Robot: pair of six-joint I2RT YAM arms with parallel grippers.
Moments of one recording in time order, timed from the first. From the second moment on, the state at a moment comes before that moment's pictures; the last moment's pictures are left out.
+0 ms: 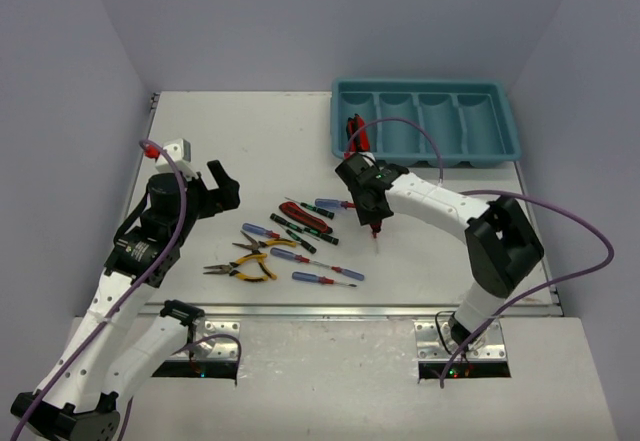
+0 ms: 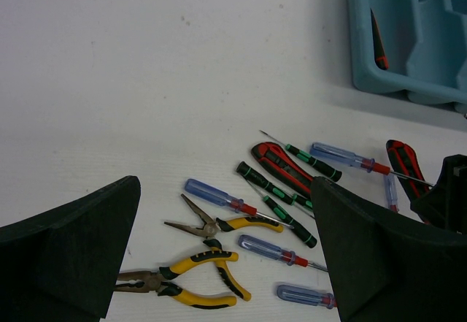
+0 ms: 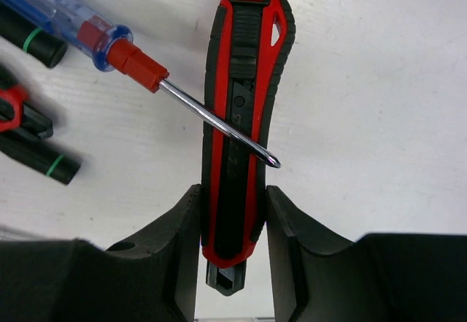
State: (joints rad) left arm -0.29 0.69 0.84 -0.57 -0.23 -0.44; right arm 0.70 1.70 1.16 -0.70 0.37 0.35
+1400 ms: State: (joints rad) left arm -0.29 0.69 0.84 -0.57 -0.24 -0.44; right arm 0.45 2.07 1.88 -0.56 0.37 0.15
